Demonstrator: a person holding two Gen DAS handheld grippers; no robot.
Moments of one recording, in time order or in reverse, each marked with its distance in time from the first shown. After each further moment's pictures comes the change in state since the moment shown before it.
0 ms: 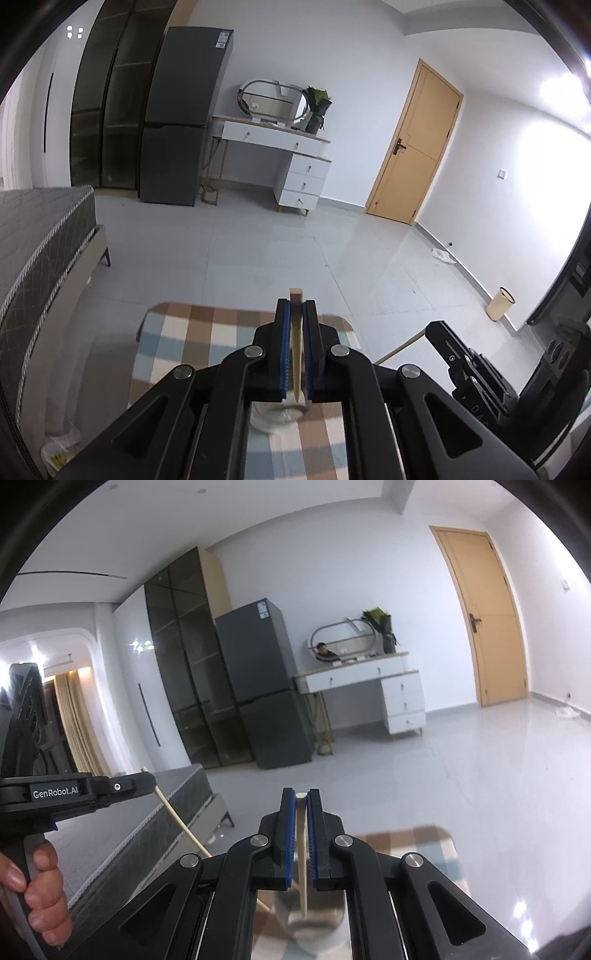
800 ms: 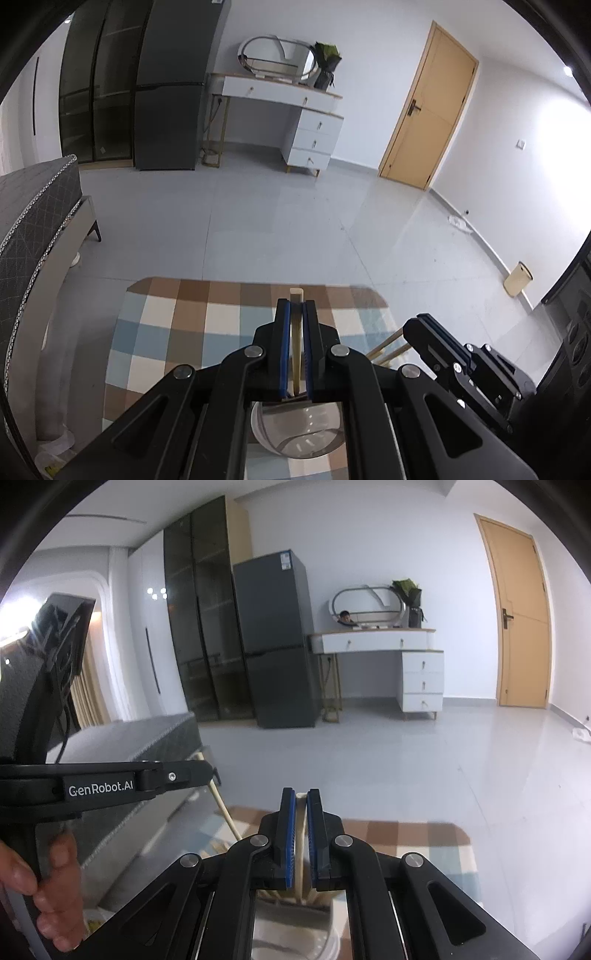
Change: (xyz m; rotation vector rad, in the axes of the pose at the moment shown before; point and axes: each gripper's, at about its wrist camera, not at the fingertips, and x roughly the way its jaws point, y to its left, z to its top) left arm 0.107 0.024 -0.041 0.009 0.157 0.023; right arm 0.110 -0.005 -0.068 -0.138 0.156 0.018
